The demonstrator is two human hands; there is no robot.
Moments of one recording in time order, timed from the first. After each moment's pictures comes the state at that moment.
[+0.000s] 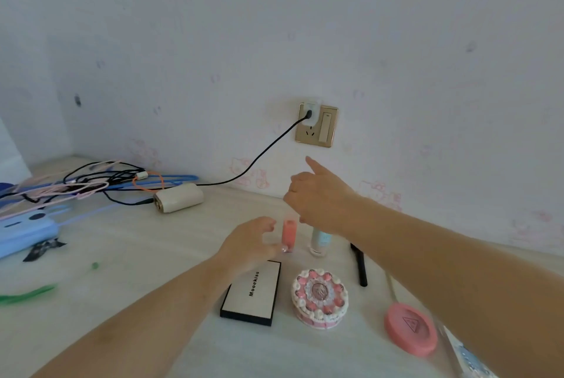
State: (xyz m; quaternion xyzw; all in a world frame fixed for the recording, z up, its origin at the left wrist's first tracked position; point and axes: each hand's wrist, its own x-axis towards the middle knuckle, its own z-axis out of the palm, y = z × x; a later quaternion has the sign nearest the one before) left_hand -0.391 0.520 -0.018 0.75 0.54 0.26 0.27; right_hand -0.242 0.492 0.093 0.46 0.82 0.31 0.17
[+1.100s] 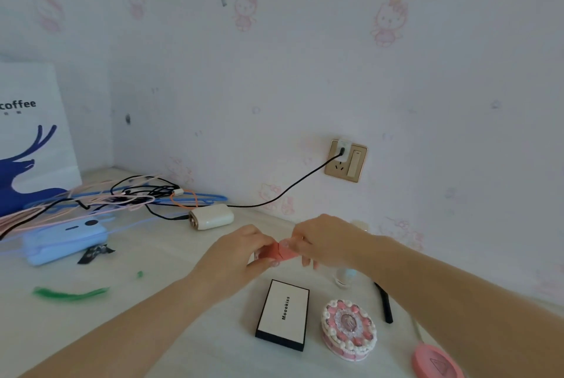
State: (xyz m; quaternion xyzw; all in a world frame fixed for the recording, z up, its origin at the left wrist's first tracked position) left_hand -0.479 0.483 0.015 0.84 0.42 0.34 0.07; right_hand -0.290 0.467 0.101 0.54 0.84 -0.06 0.01
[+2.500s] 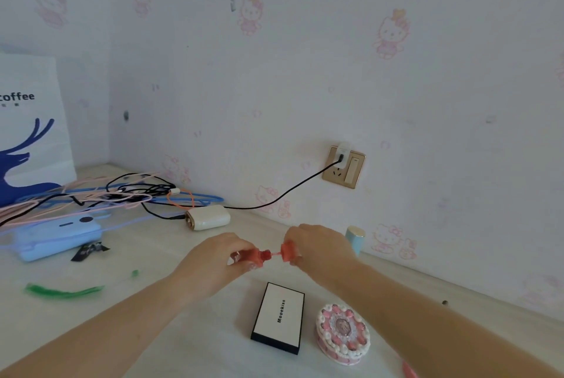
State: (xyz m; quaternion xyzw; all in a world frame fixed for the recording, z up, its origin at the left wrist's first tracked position) left_hand -0.501 0.485 0.011 0.81 0.47 0.32 0.15; right_hand -0.298 0.468 0.079 0.56 0.82 0.10 -0.04
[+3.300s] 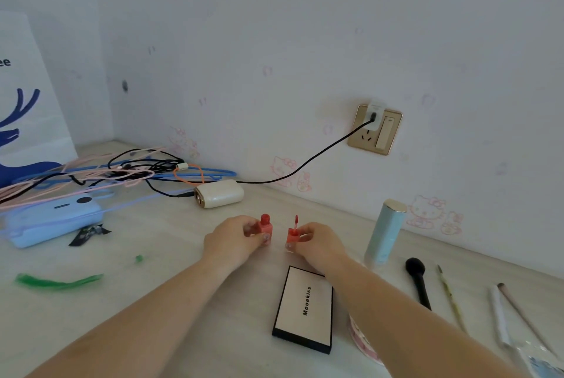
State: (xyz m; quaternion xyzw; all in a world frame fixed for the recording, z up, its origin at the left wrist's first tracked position) left_hand -0.482 0.554 -0.041 0.64 0.64 0.33 0.25; right_hand -0.311 0.544 -0.022 0.67 0.60 -0.31 -0.31
